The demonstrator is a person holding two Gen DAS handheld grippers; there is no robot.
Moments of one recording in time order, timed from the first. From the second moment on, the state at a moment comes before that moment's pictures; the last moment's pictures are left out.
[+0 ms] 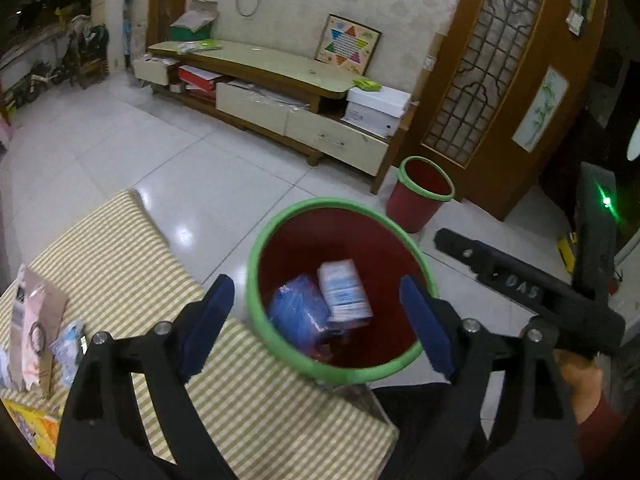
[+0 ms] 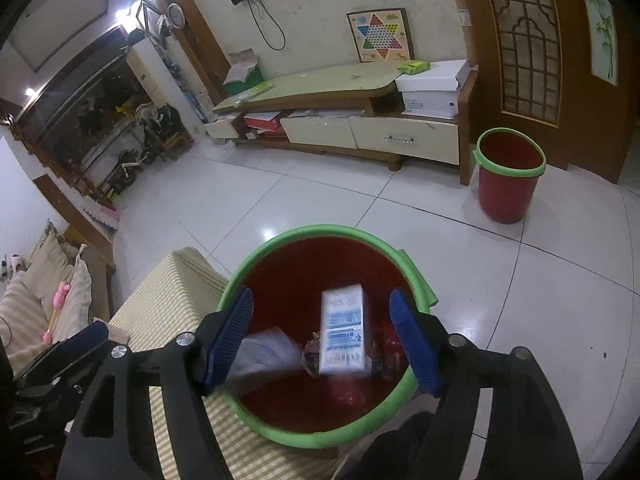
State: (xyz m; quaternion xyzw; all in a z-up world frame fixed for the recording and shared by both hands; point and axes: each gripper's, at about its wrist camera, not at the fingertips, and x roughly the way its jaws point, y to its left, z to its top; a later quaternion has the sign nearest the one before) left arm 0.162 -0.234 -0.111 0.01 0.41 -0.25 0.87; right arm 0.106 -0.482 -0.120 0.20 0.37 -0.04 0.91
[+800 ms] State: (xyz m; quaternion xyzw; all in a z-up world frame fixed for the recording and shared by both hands) left arm 0.036 0.041 -0.149 -0.07 0.49 0.02 0.87; right arm 0.034 -0.244 -0.159 -0.01 0.50 0.24 0.83
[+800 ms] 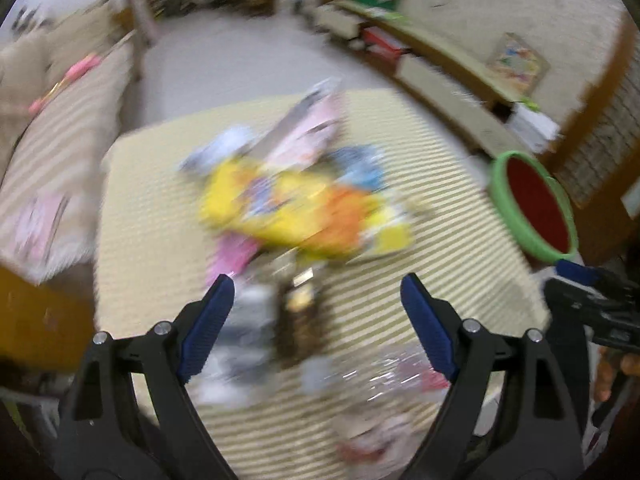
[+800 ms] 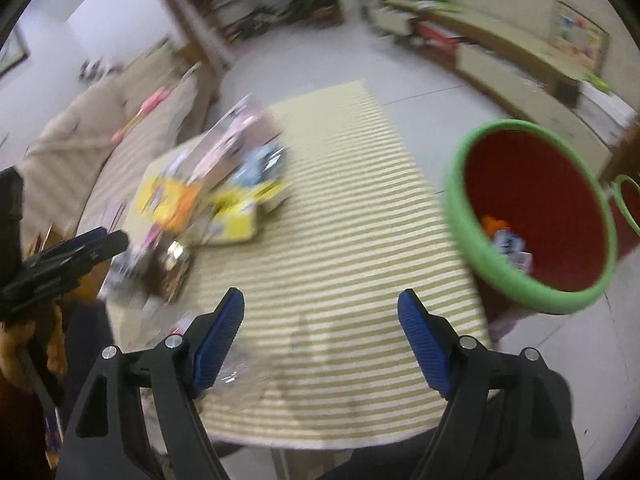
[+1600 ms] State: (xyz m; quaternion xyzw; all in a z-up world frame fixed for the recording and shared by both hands) left arm 0.012 0.105 -0.195 -0.19 0.51 0.03 0.84; right arm -0.058 -0.100 -0.217 -0.15 0.58 0.43 0.68
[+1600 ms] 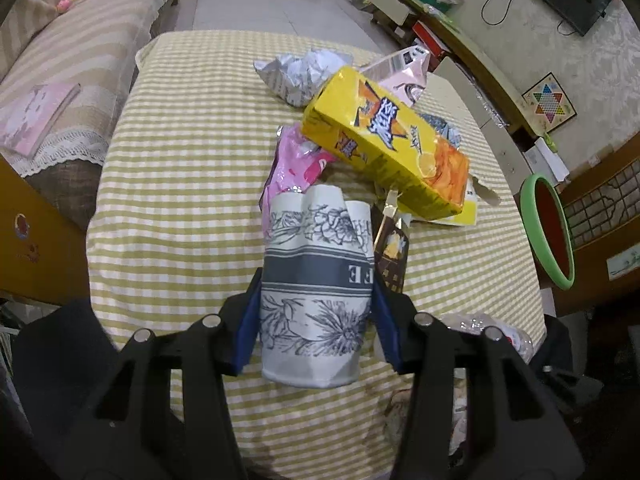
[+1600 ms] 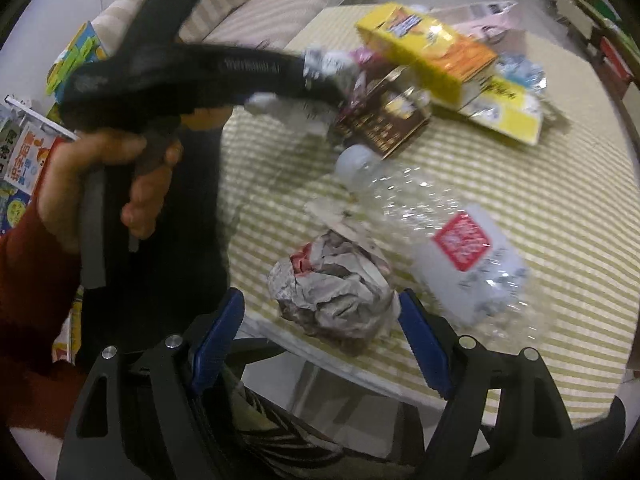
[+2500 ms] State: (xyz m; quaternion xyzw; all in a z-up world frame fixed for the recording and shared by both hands) left arm 0.018 0.087 -0.121 -0.18 0.43 0.00 0.89; right arm -0.010 -0.129 -0.146 -0.02 0.49 0.41 0.76
